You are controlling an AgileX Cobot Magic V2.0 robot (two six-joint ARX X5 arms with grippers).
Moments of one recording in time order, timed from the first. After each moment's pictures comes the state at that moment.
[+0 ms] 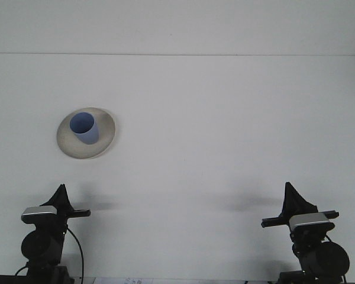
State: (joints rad) left arm -0.02 0.00 0.03 0.00 -0.13 -0.01; right arm 0.09 0.05 0.27 -0.21 -0.06 0.00
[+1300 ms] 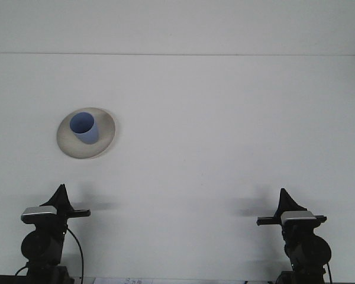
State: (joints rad) left arm -0.02 0.00 0.03 0.00 -0.13 -0.01; right arm -0.02 0.00 0.01 -0.12 -0.08 0.02
